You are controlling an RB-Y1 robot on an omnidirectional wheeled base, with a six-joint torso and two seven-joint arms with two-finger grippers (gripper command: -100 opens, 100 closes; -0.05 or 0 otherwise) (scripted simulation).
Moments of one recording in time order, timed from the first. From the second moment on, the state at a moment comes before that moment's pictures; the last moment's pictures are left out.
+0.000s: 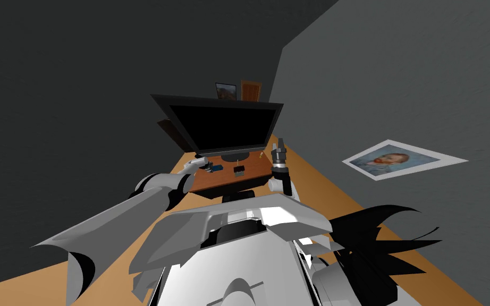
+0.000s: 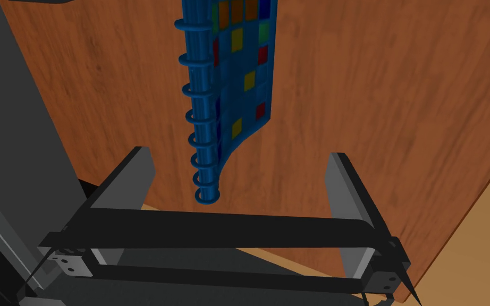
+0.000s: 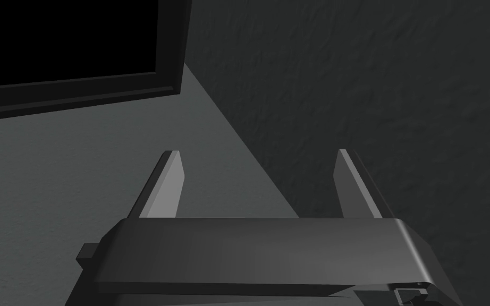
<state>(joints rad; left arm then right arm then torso) -0.80 0.32 0.02 -0.30 0.44 0.77 -0.11 0.47 -0.01 -0.01 -2.22 0.05 -0.42 0.09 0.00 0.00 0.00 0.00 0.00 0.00</state>
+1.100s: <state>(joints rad) -0.79 0.33 0.03 -0.33 0.44 0.78 -0.13 0.47 -0.01 -0.01 -2.22 0.05 -0.42 0.09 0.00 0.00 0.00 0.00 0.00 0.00</state>
